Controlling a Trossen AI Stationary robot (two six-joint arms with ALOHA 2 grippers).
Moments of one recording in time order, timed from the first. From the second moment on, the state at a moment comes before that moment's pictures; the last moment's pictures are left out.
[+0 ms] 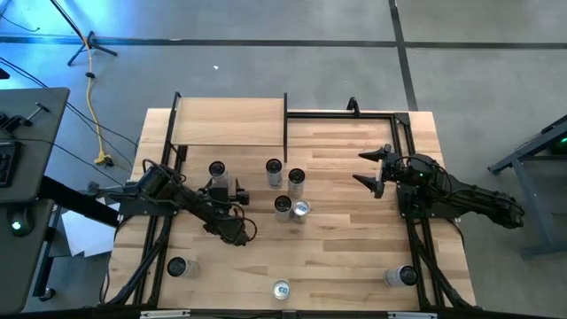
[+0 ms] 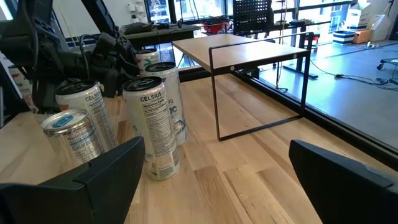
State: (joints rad) left arm -0.46 2.00 1.07 -1.54 -0.95 -2.48; right arm -0.33 0.09 0.06 -0.07 -0.06 0.09
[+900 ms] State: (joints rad) left arm -0.44 2.00 1.07 -1.55 -1.00 -2.51; right arm -0.33 0.09 0.06 -0.07 -0.06 0.09
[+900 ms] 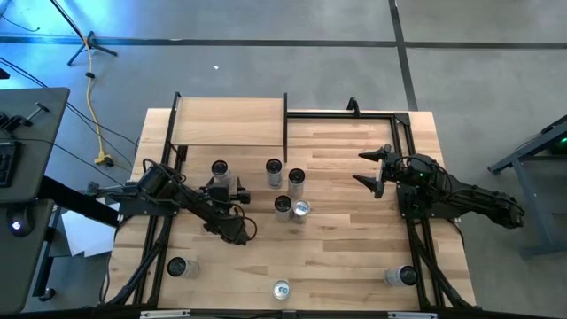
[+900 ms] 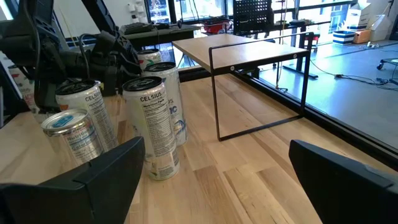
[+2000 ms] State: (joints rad) left arm -0.46 2.00 1.07 -1.55 -1.03 -2.52; right arm -0.33 0.09 0.06 -0.07 -0.06 0.09
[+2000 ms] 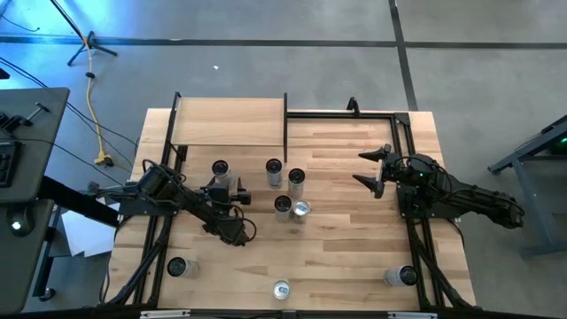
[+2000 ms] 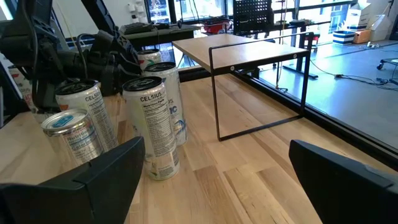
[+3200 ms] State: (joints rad) left arm -0.46 2.00 1.07 -1.55 -1.08 -2.54; right arm -0.33 0.09 0.06 -0.07 -0.06 0.09
